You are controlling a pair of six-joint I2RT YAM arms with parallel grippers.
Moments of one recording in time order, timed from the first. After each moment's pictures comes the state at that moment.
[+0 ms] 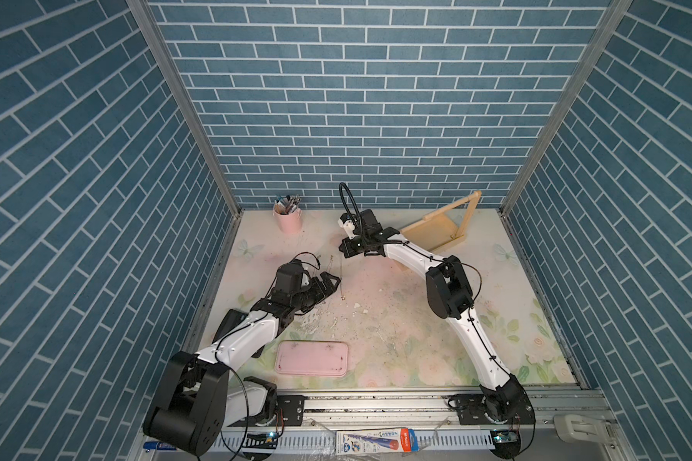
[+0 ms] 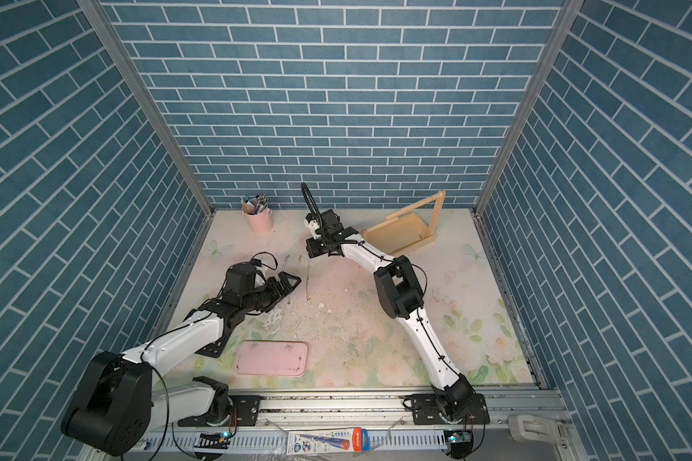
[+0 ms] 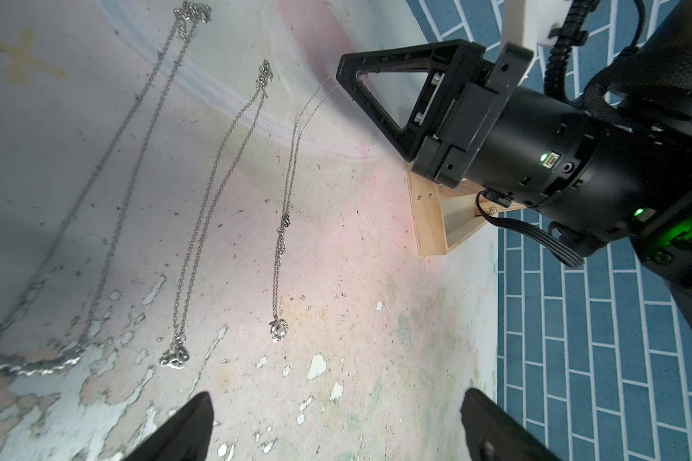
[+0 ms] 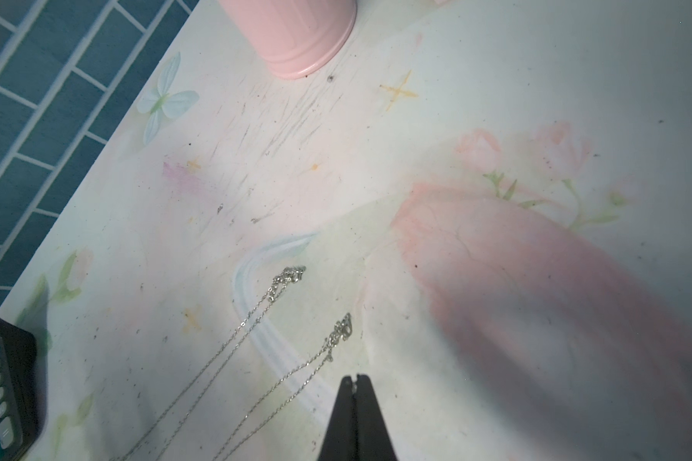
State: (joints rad) left arm -0.31 1.22 0.56 0.01 0.34 -0.89; right arm 0.70 2.56 2.24 -0.46 -0.36 0.19
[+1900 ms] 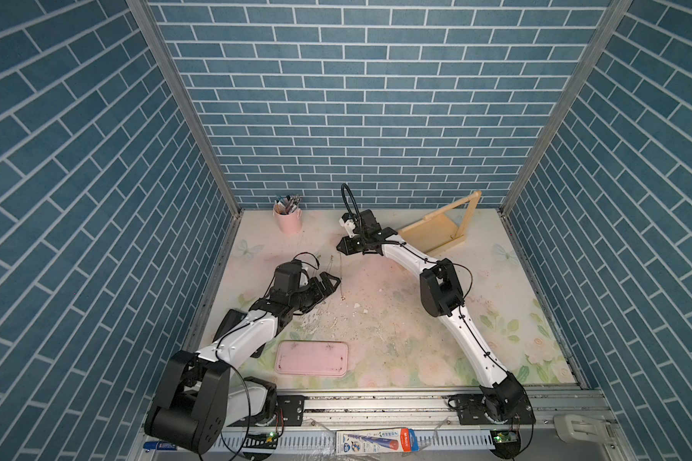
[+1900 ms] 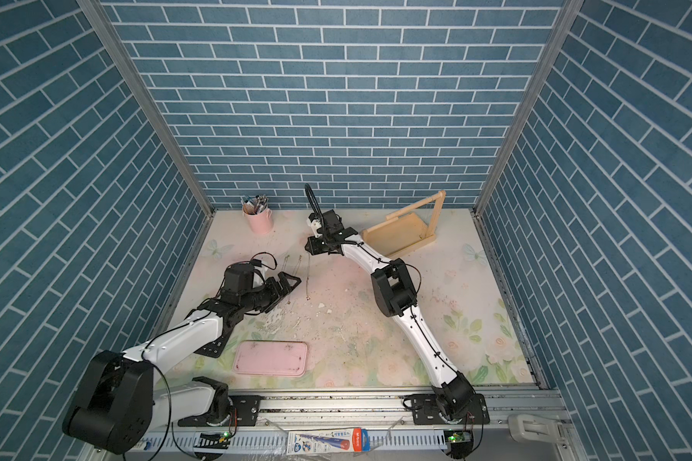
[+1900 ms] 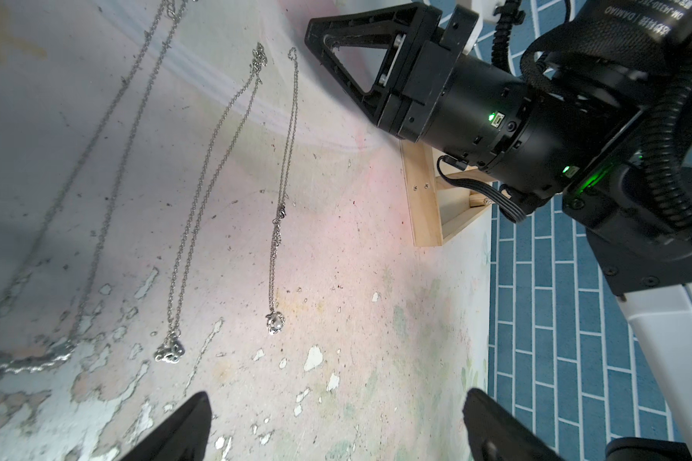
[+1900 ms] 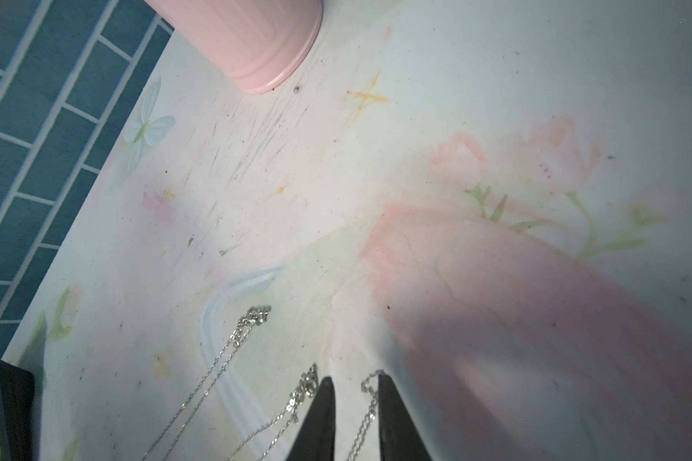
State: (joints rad) left arm -0.29 1.23 0.56 0.01 0.39 -0.88; right arm 0.68 2.73 2.45 -0.49 -0.41 0.26
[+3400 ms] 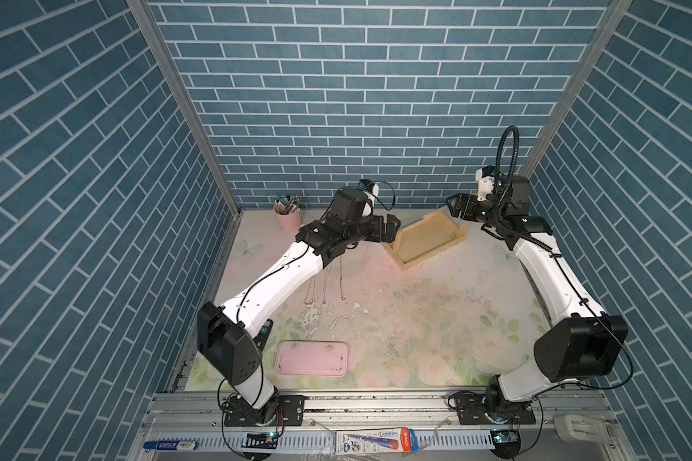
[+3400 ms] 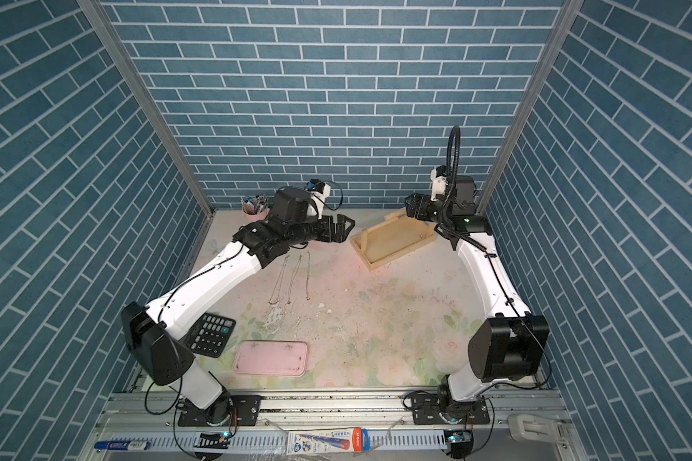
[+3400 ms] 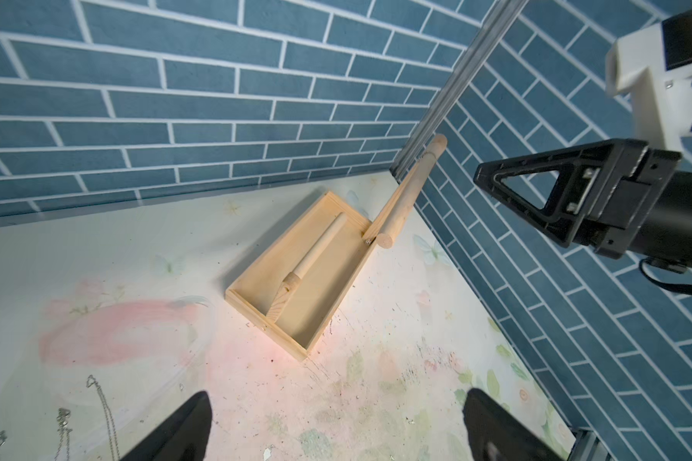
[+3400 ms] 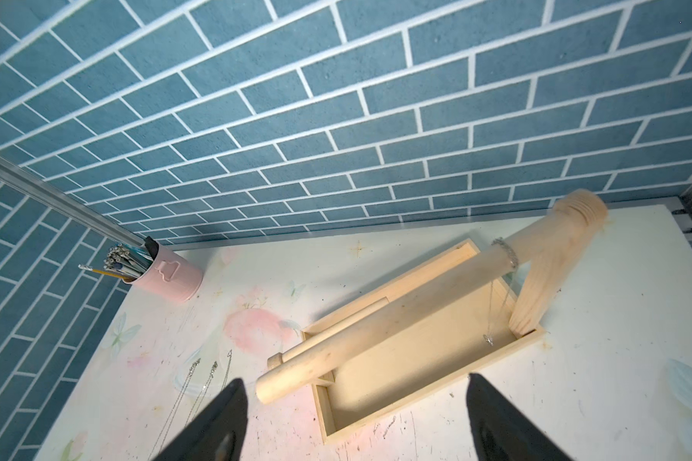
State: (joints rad) left arm -0.67 1.69 1.71 -0.49 0.08 -0.39; right arm 0.09 1.55 1.51 -0.44 -0.30 0.25
